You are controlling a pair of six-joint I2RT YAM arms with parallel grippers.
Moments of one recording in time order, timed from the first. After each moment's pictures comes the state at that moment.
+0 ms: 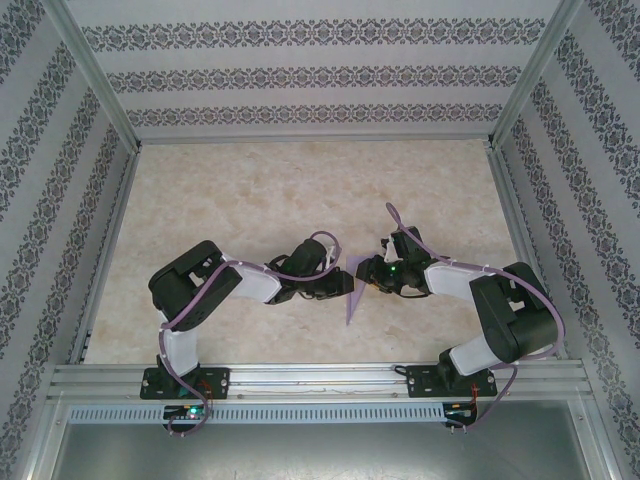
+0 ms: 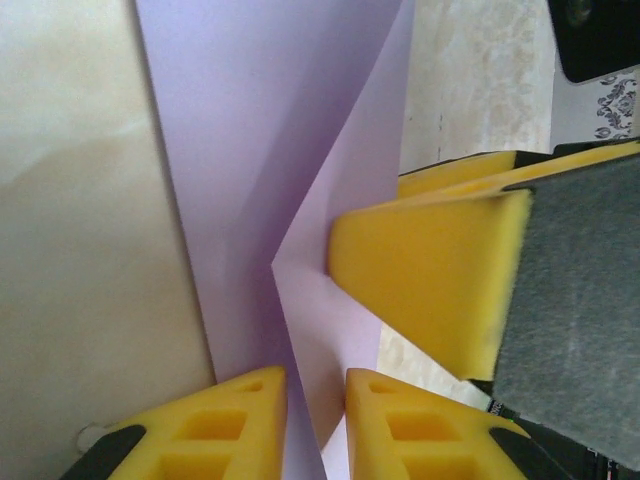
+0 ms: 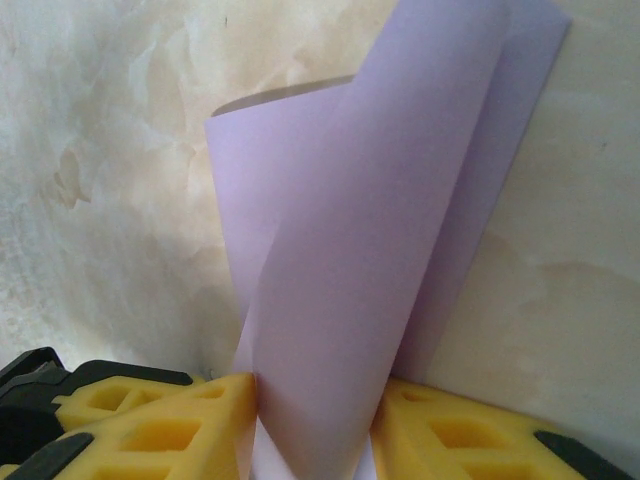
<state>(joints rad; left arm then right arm) -0.81 1.90 0.82 0.42 0.45 -1.00 0.36 1.51 0.54 -0.04 -0.51 0.76</state>
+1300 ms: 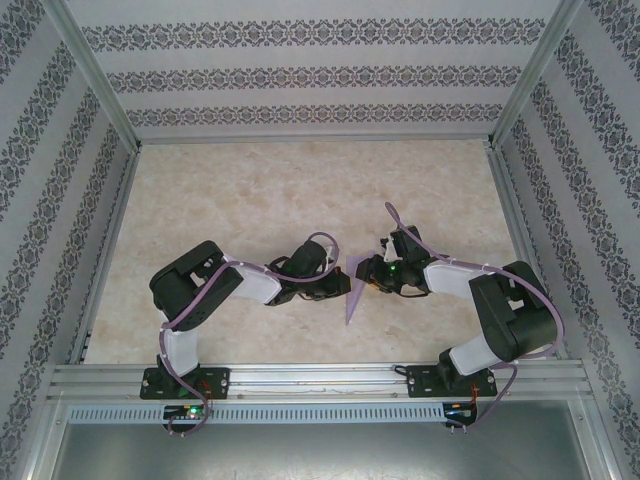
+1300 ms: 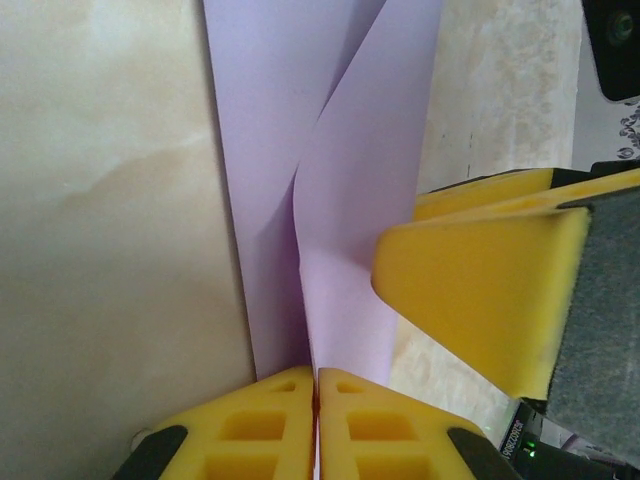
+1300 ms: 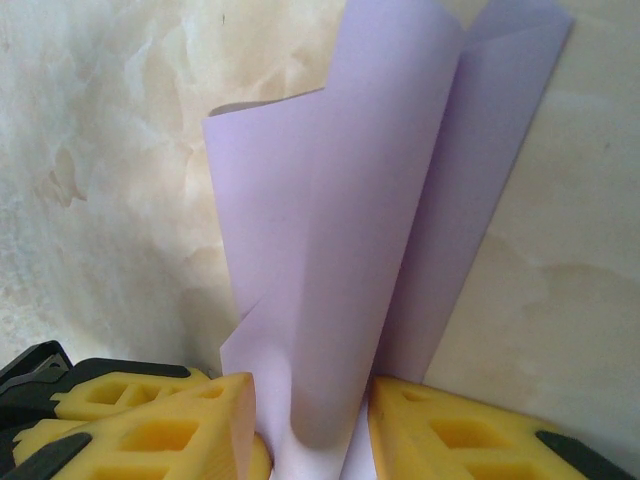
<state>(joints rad) -0.81 1.91 0.81 0.42 0.40 -1.01 0.36 1.52 0.55 -0.06 -0.51 0.76</state>
